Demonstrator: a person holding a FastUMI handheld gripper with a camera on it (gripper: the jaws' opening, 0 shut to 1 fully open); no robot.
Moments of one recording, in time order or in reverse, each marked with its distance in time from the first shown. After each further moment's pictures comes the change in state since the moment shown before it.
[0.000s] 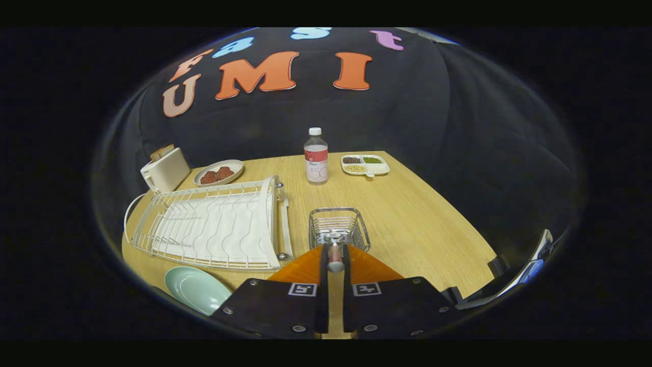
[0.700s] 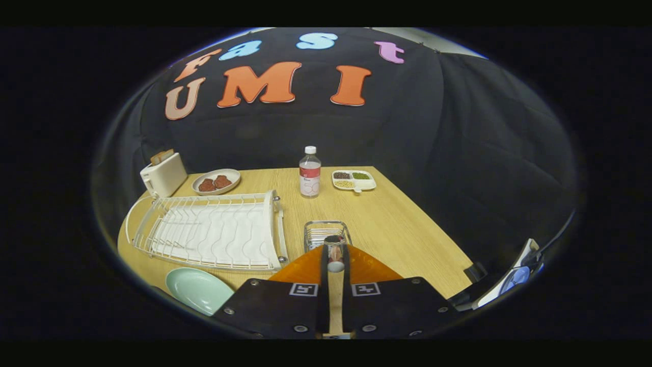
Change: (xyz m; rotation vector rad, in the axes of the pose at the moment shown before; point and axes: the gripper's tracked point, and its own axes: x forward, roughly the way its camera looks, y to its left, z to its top) arm -0.050 -0.004 0.027 -0.034 -0.089 -0.067
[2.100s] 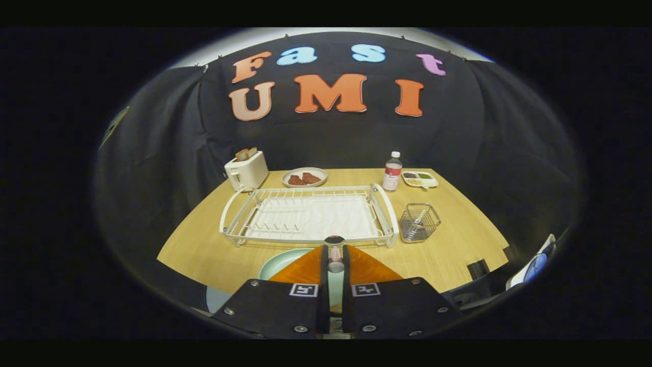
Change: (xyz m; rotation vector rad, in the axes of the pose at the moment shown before) arm -0.153 0.163 -0.030 -0.041 -0.004 0.289
